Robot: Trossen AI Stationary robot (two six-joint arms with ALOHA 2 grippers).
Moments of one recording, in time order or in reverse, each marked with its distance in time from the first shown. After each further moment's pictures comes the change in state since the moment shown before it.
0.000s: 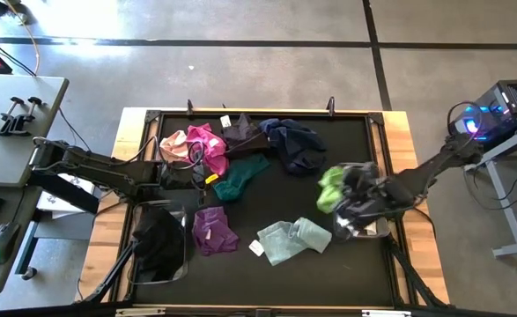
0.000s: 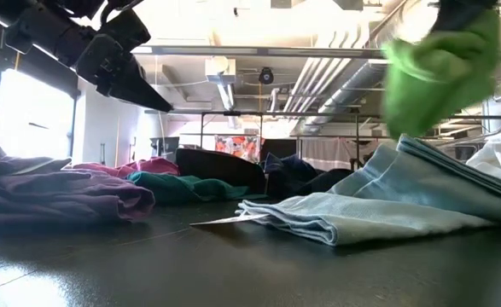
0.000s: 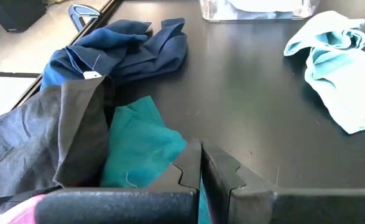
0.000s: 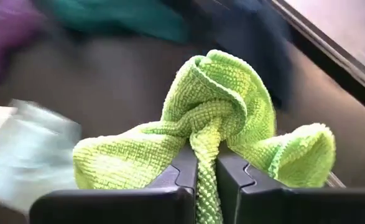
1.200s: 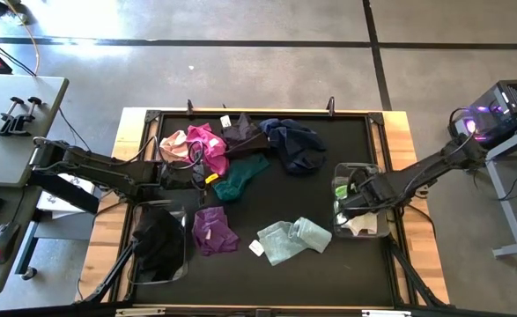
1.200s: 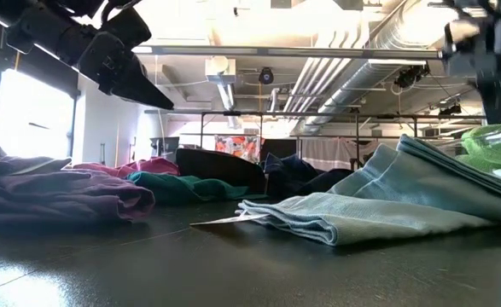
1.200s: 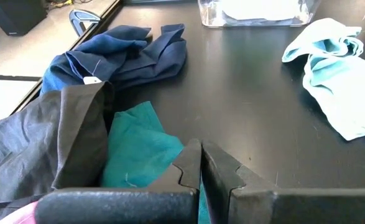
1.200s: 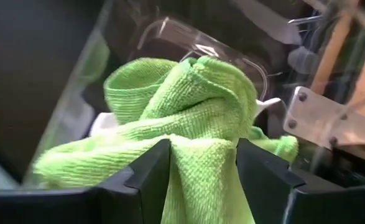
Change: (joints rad) left arm 0.000 0.004 0.000 0.024 0.002 0.000; right arm -0.167 -0.012 -0.250 -0.062 -0.418 0.377
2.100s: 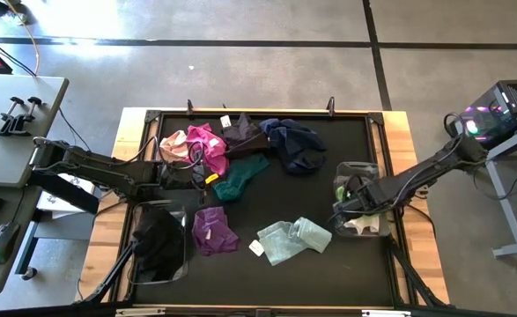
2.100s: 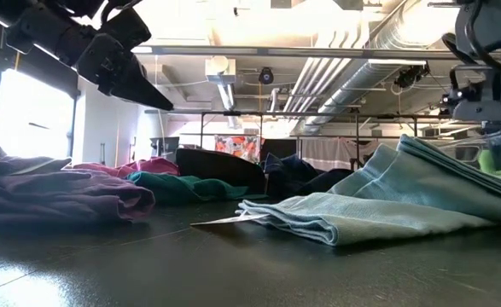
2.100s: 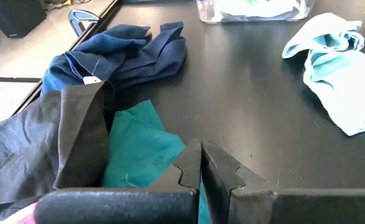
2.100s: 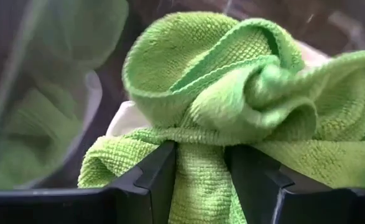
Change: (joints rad) left arm 0.000 0.000 0.000 -0.007 0.000 0.016; right arm -0.013 -0.008 -0.269 0.368 -0.069 -0.043
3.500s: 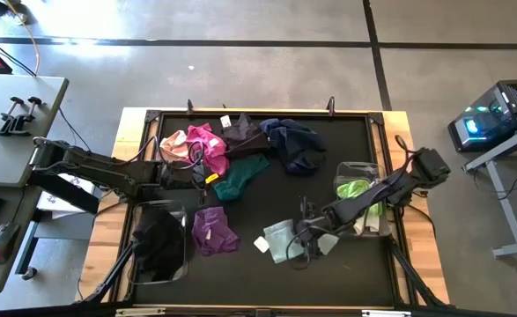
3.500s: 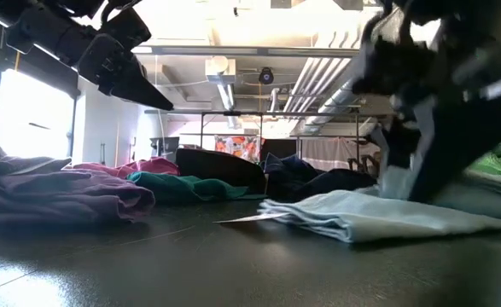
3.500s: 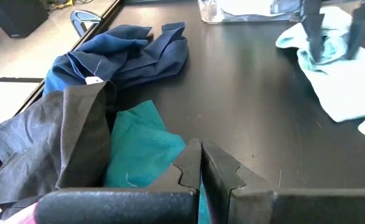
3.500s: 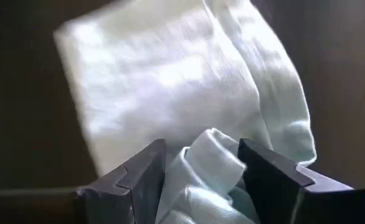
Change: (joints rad) left arm 0.000 0.000 0.000 0.000 -0.006 0.001; right arm 0.028 0.502 0.213 0.848 -0.097 -1.166
